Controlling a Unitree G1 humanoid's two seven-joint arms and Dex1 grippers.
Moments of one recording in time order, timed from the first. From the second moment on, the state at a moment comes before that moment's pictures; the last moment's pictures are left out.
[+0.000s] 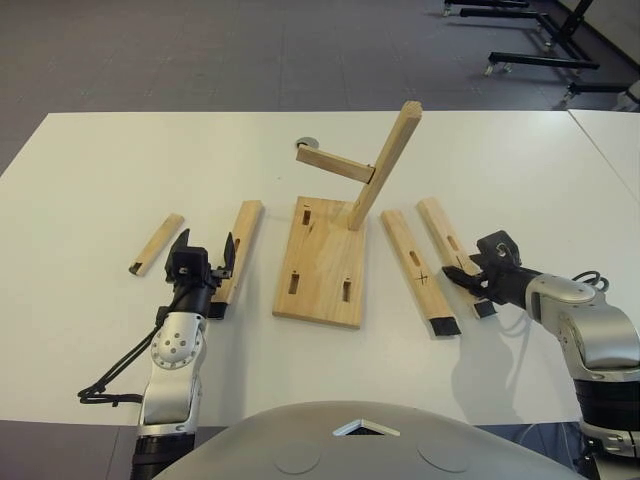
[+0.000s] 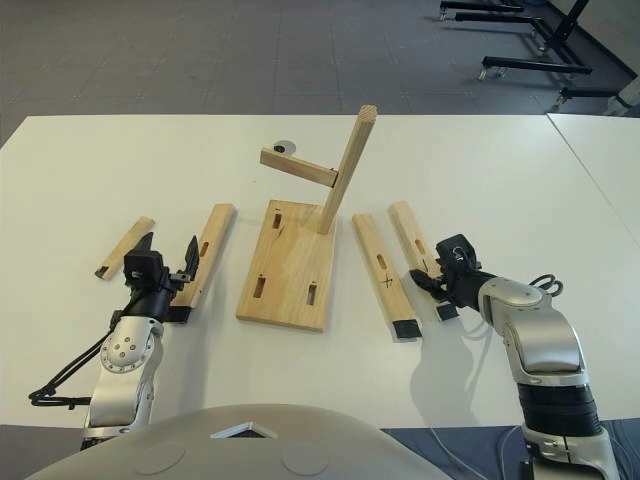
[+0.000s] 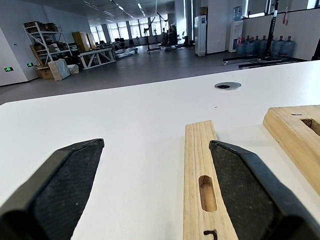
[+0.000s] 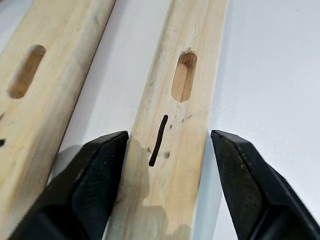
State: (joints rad) left arm 0.35 0.10 0.01 -0.28 0.05 0.00 -0.06; right arm 0.08 -0.66 -0.12 -0.29 0.25 0.98 0.53
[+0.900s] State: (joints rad) left arm 0.13 0.24 0.26 -0.48 -0.75 0.17 -0.39; right arm -0.64 -0.31 -0.43 0.04 0.71 0.50 0.40
